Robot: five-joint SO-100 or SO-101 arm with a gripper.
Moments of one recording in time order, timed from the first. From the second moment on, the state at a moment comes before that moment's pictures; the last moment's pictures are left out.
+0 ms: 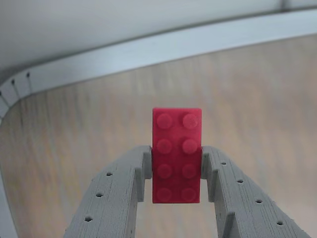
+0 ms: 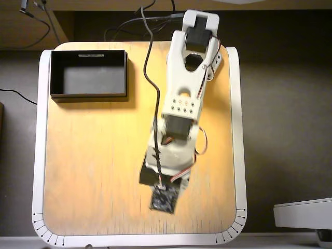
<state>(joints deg) 16.0 95.3 80.8 67.2 178.5</state>
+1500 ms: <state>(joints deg) 86.0 119.1 104.9 70.8 189.1</state>
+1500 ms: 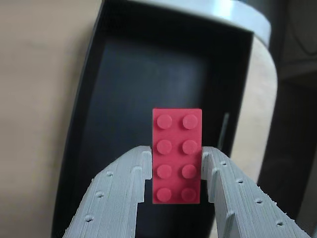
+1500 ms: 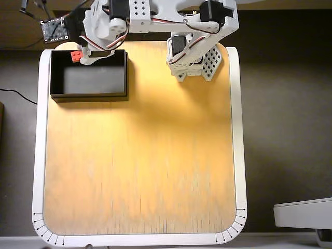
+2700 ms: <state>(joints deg) 84.0 119.1 127.3 48.3 188.0</state>
